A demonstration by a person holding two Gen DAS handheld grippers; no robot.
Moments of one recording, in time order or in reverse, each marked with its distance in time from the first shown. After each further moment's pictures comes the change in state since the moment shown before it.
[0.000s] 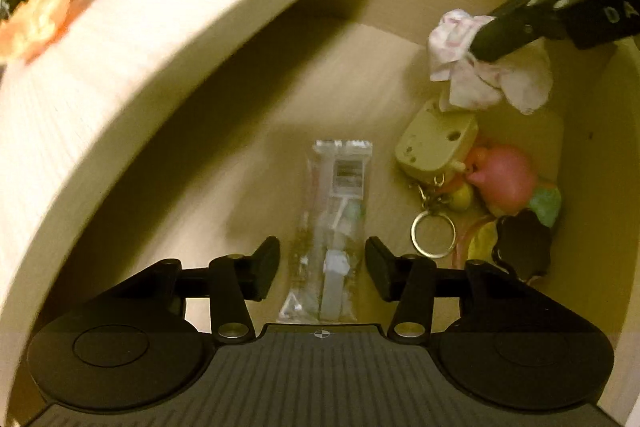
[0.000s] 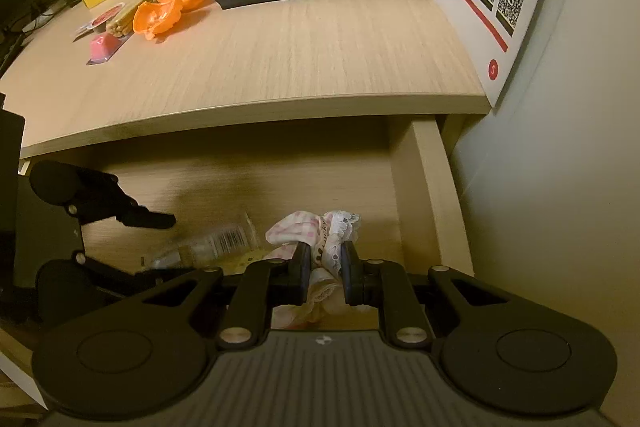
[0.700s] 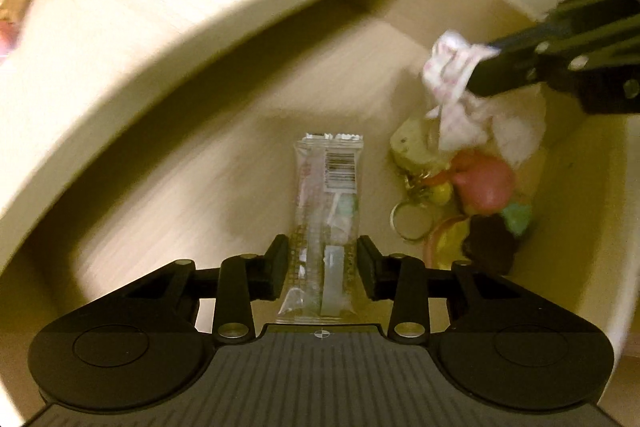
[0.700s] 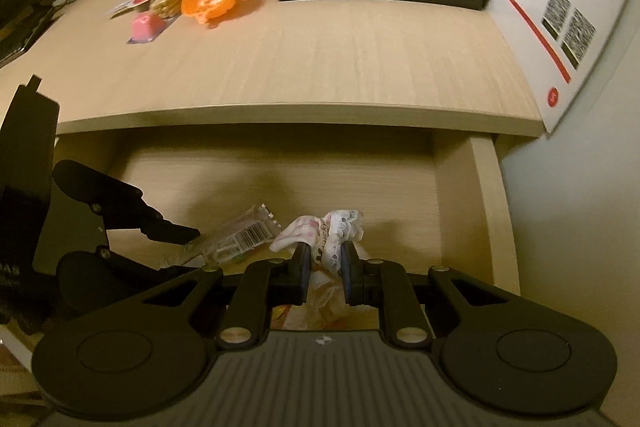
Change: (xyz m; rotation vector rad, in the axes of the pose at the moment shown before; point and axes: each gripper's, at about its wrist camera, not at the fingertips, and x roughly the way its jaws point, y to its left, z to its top) left arm -0.027 0.011 0.000 -0.202 0.021 -0.067; right arm -0.006 0.027 0.007 -0.094 -0.013 0.073
